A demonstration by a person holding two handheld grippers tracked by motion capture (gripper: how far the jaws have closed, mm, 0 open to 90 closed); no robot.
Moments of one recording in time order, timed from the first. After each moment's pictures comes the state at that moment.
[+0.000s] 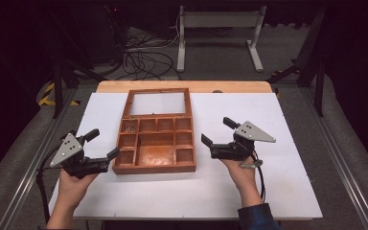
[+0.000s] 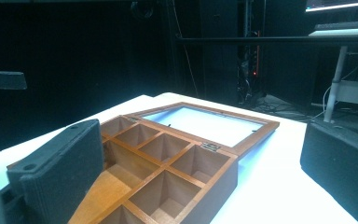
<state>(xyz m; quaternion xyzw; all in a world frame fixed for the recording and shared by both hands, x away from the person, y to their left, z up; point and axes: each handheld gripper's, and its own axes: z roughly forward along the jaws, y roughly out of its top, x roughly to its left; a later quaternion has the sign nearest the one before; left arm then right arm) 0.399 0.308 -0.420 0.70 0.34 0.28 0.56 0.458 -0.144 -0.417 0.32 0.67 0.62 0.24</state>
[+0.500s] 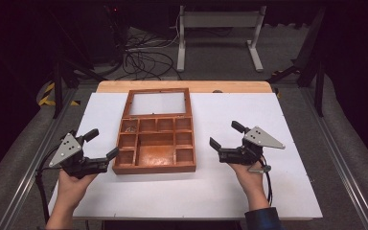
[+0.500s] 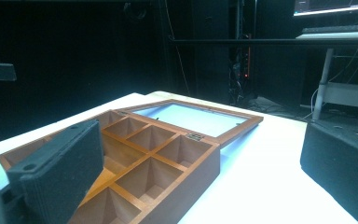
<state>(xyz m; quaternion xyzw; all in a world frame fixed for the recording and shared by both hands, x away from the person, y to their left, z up) 0.398 0.309 -0.419 0.70 0.34 0.28 0.56 0.450 -0.166 -0.426 0.32 0.67 0.62 0.25</state>
